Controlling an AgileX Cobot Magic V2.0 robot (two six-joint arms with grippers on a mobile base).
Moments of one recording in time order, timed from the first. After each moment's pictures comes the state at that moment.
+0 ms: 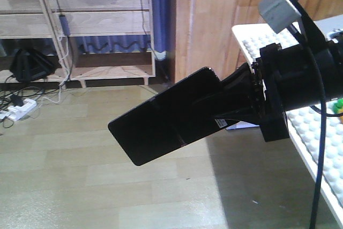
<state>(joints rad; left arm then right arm) -0.05 -0.02 0.03 -0.14 0.24 0.14 0.22 1.28 -1.17 1.05 1.23 -1.05</state>
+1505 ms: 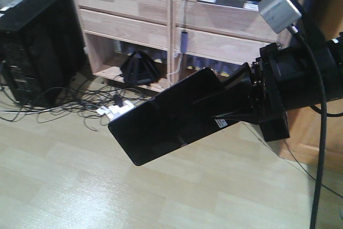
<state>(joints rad) -0.05 -0.02 0.03 -0.14 0.24 0.14 0.22 1.28 -1.17 1.05 1.23 -1.05</state>
